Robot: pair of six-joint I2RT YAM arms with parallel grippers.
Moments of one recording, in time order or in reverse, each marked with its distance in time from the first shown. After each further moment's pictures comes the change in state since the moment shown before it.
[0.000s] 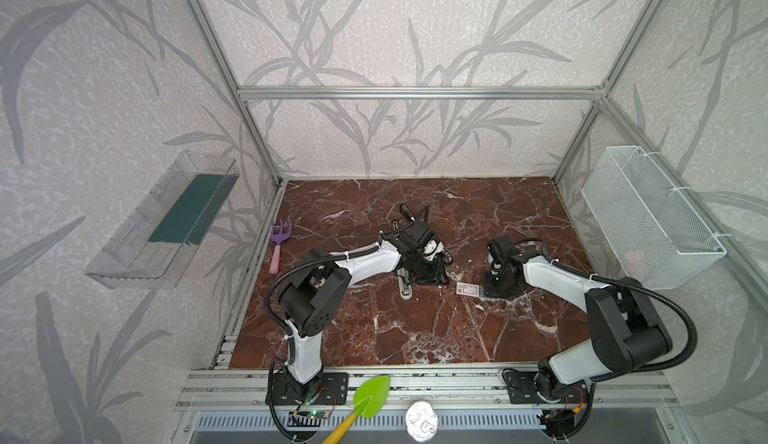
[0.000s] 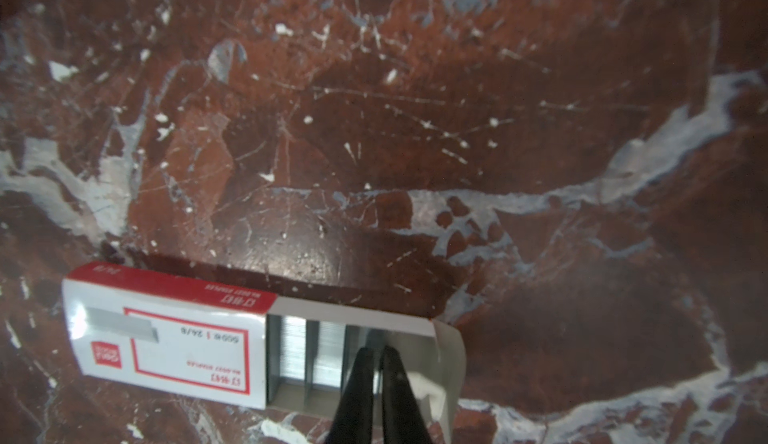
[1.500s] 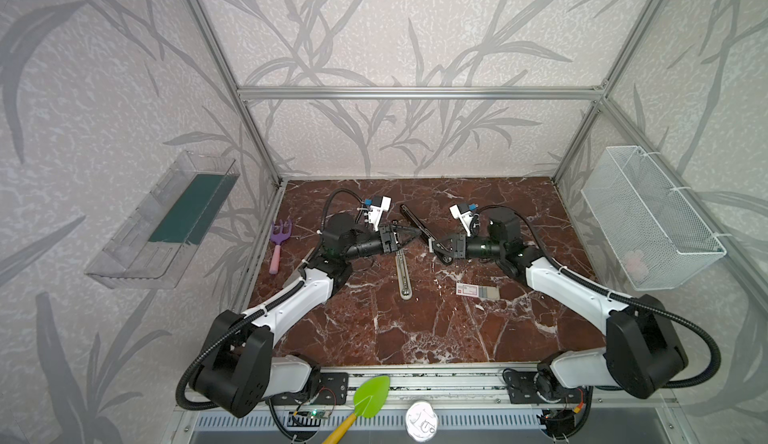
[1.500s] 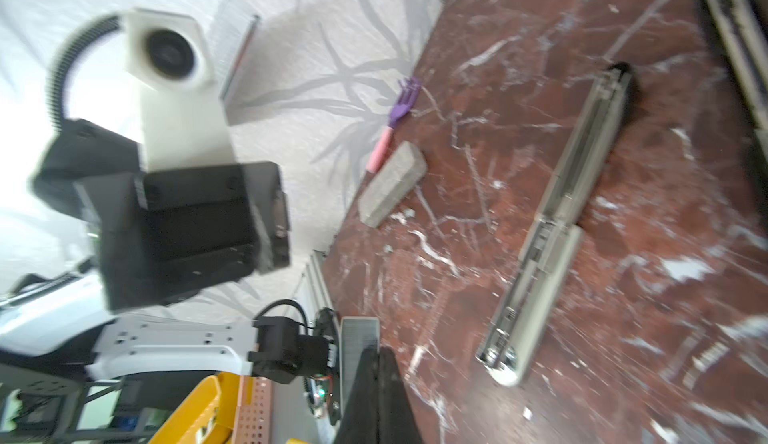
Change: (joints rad) left arm 0.321 -0.576 -0.512 0.998 0.319 -0.459; right arm 0.119 -0.110 0.074 0.860 -0.834 0.332
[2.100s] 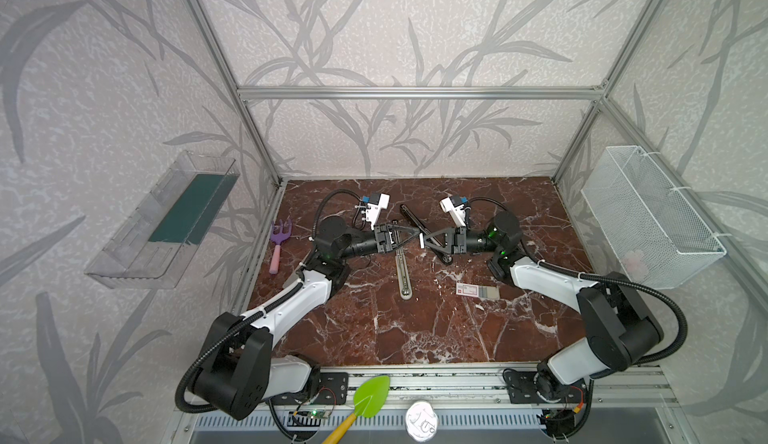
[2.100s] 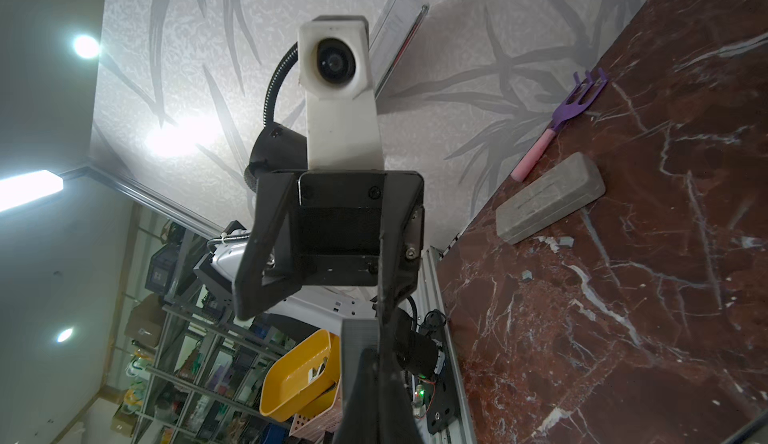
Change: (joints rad) left arm 0.016 -0.003 -0.016 0.191 0.096 -0.122; right arm 0.035 0.146 -0.045 0.715 -0.238 0.451
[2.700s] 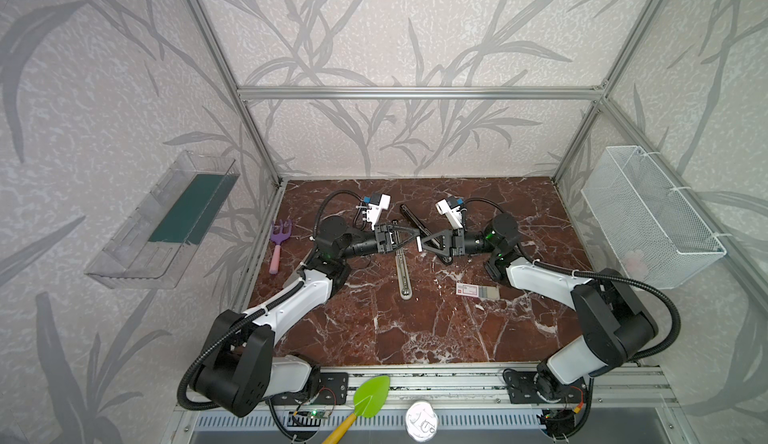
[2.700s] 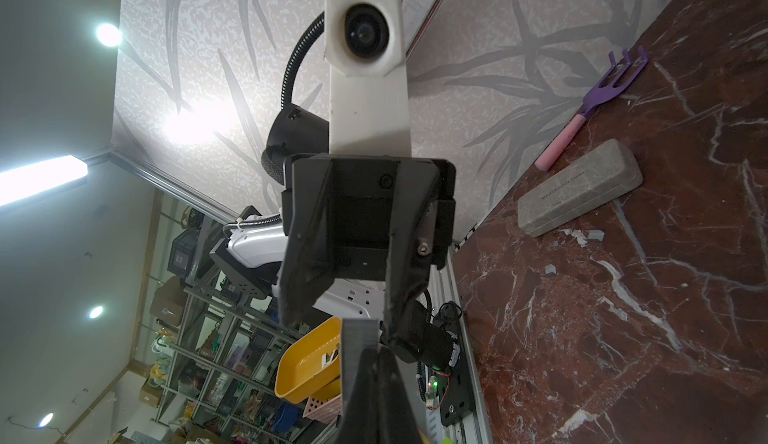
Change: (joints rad) left arm -0.001 0.010 0.000 0.001 0.014 -0.013; right arm 0.016 0.031 0.000 0.078 -0.021 0.056
